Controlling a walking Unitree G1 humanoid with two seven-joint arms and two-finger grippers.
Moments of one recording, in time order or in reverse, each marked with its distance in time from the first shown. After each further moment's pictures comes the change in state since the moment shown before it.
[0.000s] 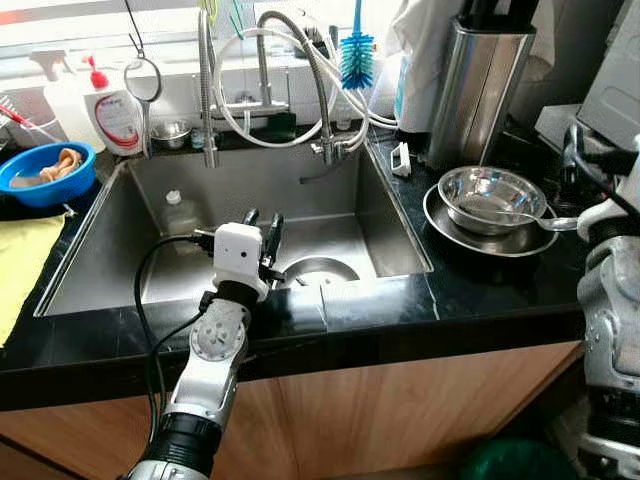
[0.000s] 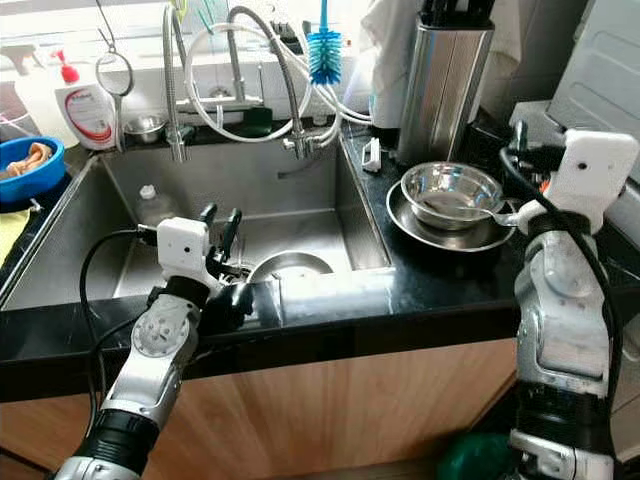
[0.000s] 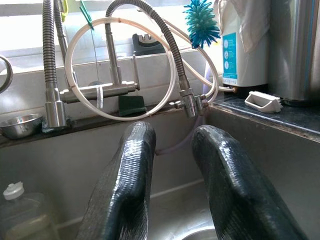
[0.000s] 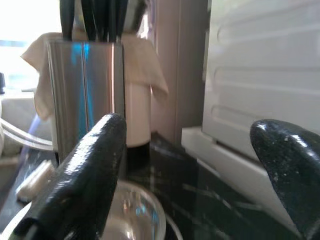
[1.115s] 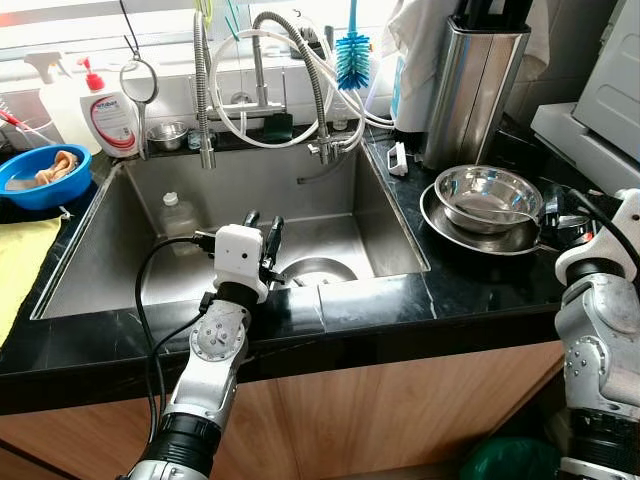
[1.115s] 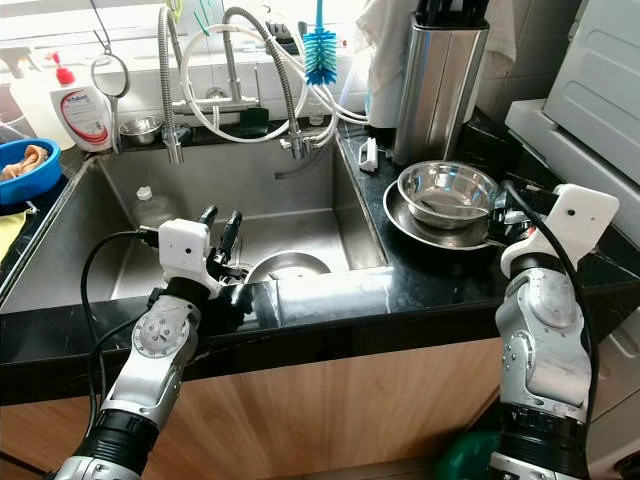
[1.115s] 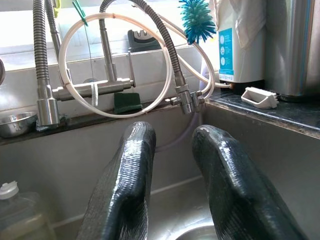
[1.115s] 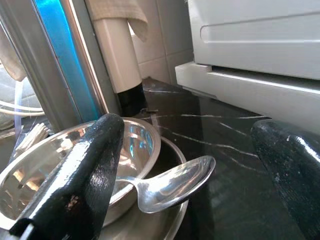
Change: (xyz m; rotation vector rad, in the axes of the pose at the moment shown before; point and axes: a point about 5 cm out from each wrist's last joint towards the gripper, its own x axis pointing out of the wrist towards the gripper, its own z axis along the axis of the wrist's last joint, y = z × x) left arm 0.000 0.000 -0.003 0.001 0.011 -0.005; right arm -0.010 0.006 -0.039 0.203 0.209 -0.067
